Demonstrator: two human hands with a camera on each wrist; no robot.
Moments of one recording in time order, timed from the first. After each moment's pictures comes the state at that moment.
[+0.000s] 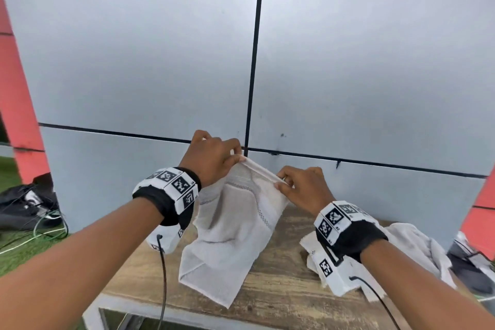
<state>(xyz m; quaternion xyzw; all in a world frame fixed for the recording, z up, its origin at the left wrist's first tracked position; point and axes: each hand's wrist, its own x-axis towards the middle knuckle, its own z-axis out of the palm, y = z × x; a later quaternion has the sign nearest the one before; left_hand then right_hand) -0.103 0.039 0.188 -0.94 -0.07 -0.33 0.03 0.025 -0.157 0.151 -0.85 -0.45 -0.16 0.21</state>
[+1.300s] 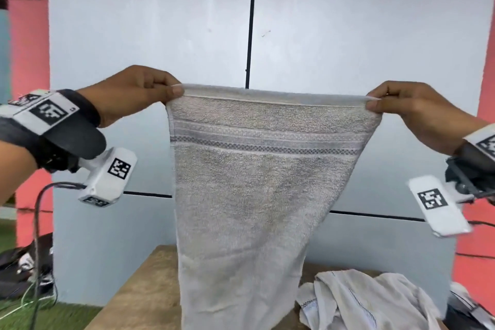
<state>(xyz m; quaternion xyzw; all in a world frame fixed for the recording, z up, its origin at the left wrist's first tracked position) -0.282 0.016 0.418 -0.88 0.03 -0.38 -0.28 -0.056 -0.344 0.416 -0.69 -0.47 -0.15 0.53</state>
